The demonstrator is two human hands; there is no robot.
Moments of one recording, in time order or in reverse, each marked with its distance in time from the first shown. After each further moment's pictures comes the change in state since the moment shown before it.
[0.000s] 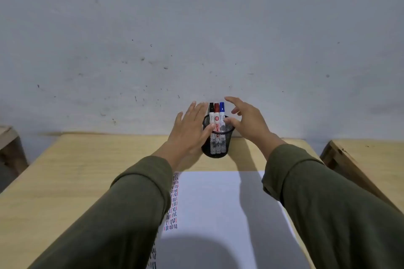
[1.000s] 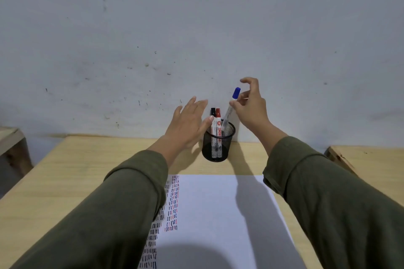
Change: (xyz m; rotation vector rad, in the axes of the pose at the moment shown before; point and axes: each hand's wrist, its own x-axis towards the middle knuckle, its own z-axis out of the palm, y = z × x) left_hand 0.001 0.000 -0.030 0.000 0.050 0.047; right_hand 0.015 -0.031 -0.027 0.409 0.235 0.104
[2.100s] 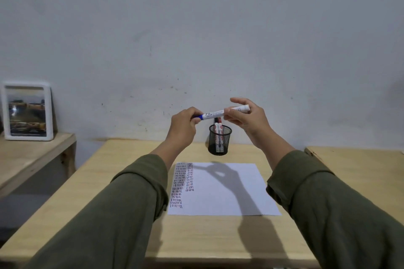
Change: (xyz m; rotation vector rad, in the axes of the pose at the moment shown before) left_hand -0.134 0.056 -0.097 -0.429 0.368 -0.153; right_hand -0.151 -0.106 -0.062 0.630 -0.183 0.064
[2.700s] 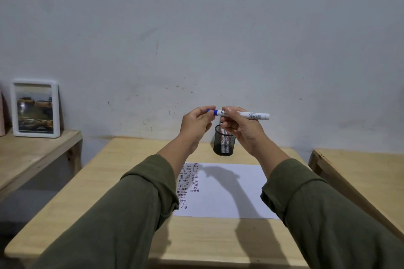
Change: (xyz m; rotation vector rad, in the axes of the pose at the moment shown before) left_hand -0.002 0.015 0.009 -0.894 -0.089 -0.348; right_hand -0.001 0.018 0.025 0.241 -0.081 0.095
